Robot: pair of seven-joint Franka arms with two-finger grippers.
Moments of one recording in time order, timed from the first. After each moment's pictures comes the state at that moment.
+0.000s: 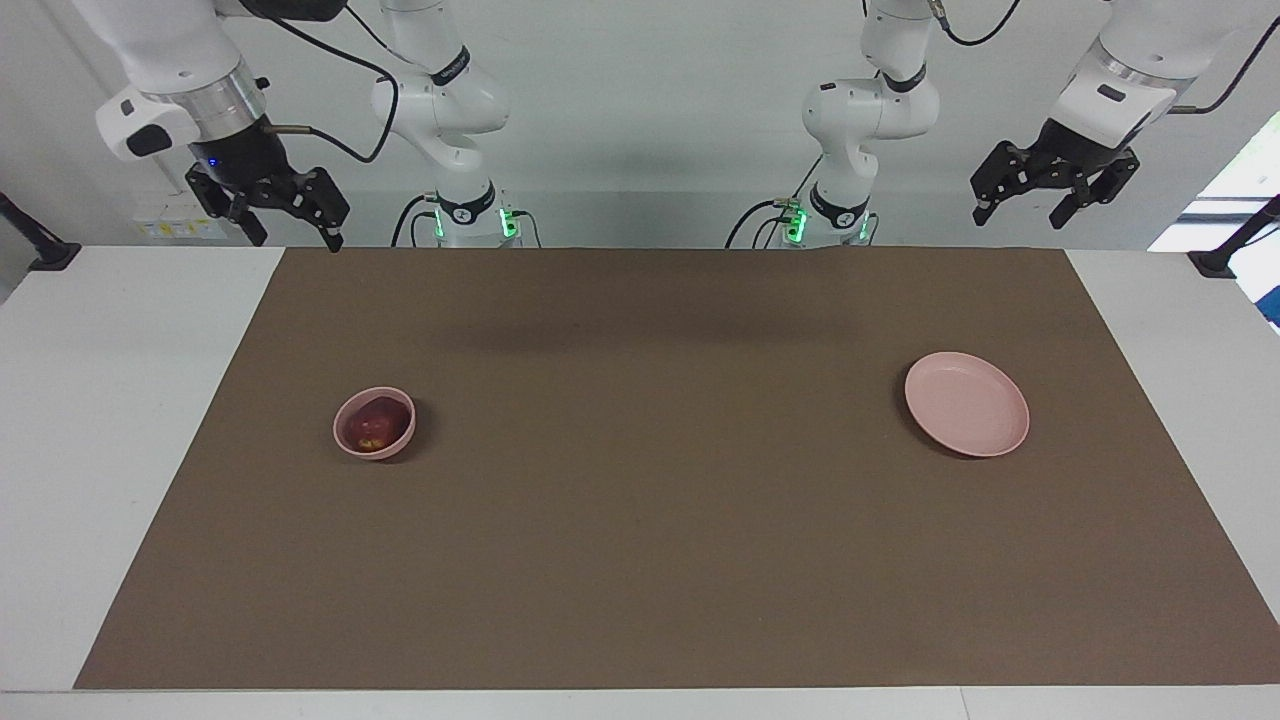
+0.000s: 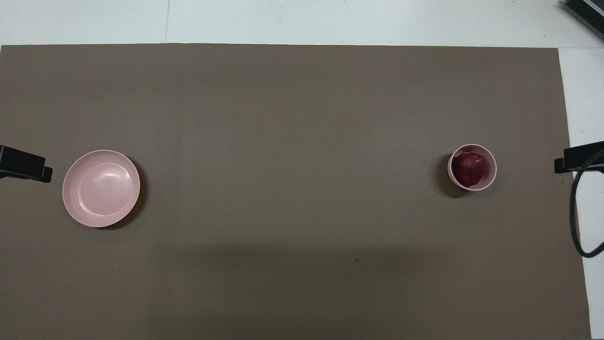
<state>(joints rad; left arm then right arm) -0.03 -0.02 -0.04 -1.42 -0.03 1.34 0.02 0.00 -0.07 -0.05 -1.51 0.01 1.45 0.06</state>
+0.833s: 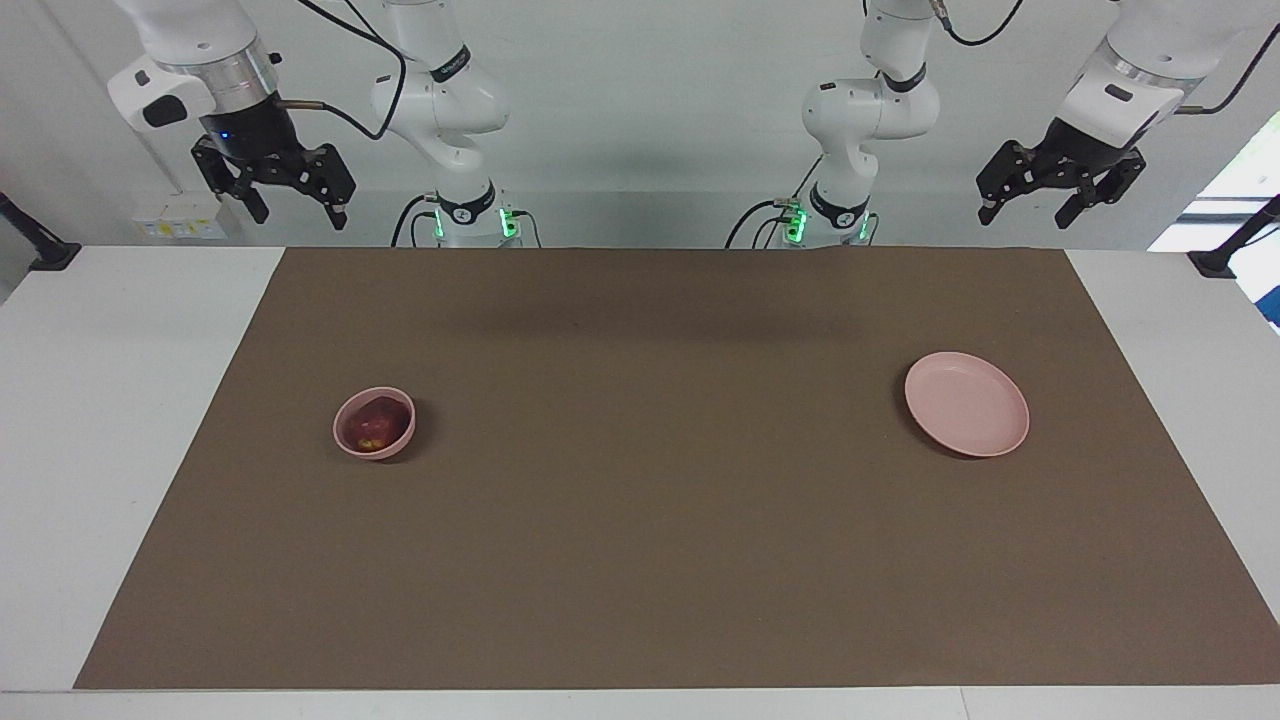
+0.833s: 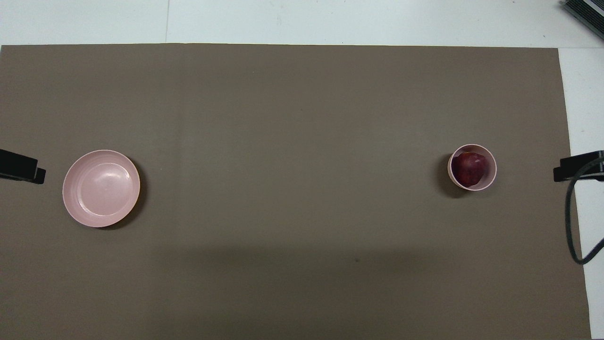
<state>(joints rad) -0.05 -0.02 0.00 -1.43 -0.03 1.34 0.05 0.00 -0.09 -0.04 -1.56 -0.03 1.46 0.04</state>
